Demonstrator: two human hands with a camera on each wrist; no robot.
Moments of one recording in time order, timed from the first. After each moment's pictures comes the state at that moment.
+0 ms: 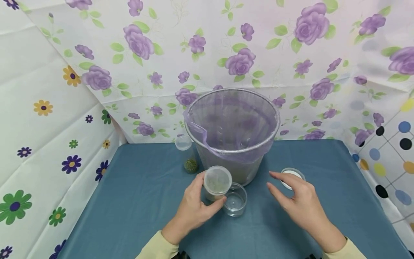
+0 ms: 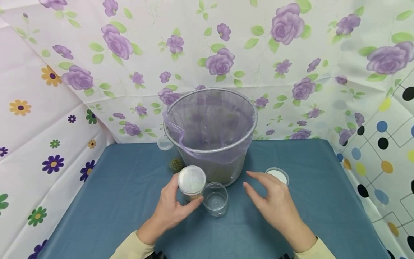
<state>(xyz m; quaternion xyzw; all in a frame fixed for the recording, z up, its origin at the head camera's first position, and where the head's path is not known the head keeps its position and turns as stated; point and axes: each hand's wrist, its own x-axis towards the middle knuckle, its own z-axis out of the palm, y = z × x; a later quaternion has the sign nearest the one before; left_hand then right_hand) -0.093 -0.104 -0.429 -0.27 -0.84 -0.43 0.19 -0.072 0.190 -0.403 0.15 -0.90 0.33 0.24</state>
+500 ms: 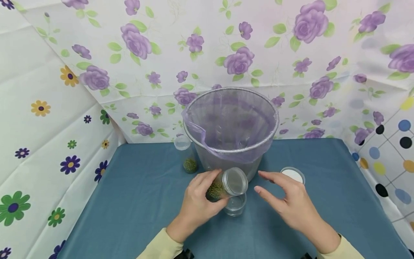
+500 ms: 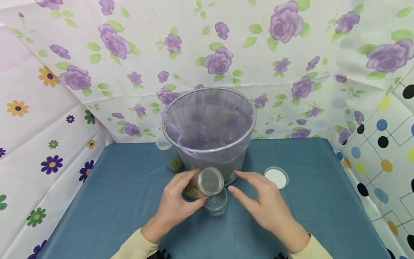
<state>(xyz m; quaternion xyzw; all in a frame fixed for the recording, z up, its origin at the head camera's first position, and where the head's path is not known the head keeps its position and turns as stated) -0.099 -0.089 -0.426 -0.28 -0.85 -0.34 0.28 -0.067 0.170 -0.385 0.18 -0.89 0.37 0.20</state>
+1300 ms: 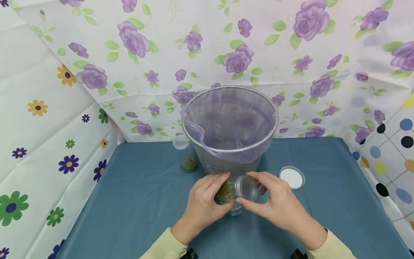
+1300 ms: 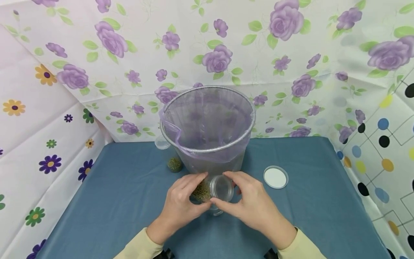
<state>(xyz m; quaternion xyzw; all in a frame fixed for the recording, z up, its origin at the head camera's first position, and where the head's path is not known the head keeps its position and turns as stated) -0.100 -0.074 -0.432 -0.32 -0.85 -0.27 0.33 -0.072 0.148 -0.384 0.23 -0.89 0.35 0.17</state>
